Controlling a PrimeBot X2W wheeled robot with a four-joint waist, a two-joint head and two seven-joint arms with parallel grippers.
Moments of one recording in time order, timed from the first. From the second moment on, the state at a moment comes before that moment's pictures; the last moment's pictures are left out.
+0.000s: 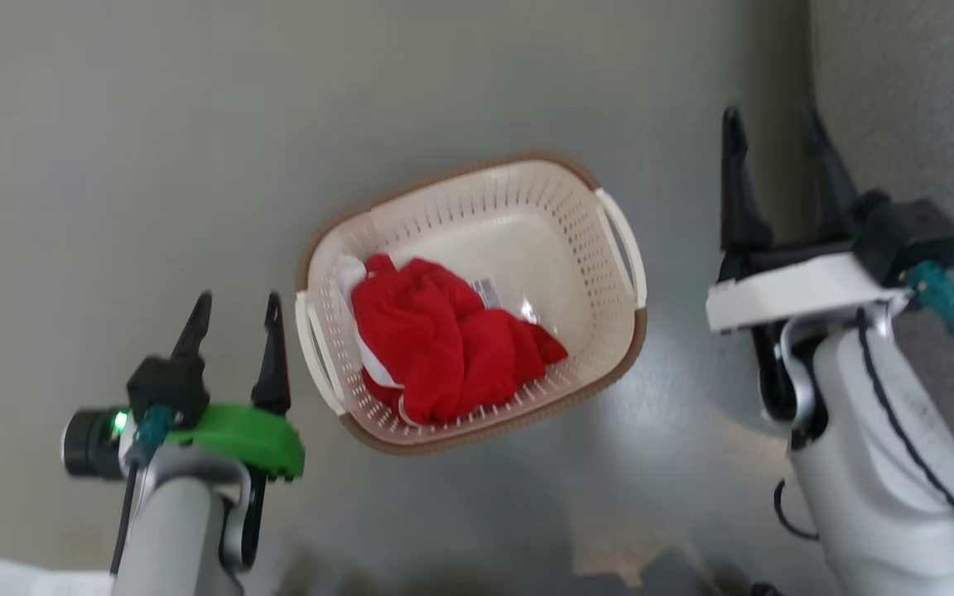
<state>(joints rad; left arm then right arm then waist) -0.24 0.04 -0.19 0.33 -0.21 0.02 -0.25 -0.35 -0.05 0.21 0.13 0.18 -0.10 -0.25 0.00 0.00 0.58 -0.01</state>
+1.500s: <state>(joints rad) -0.50 0.03 -0.30 0.72 -0.31 0.01 -0.25 -0.53 -0.06 0.18 0.10 0.19 -0.10 -0.25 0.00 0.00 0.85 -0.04</state>
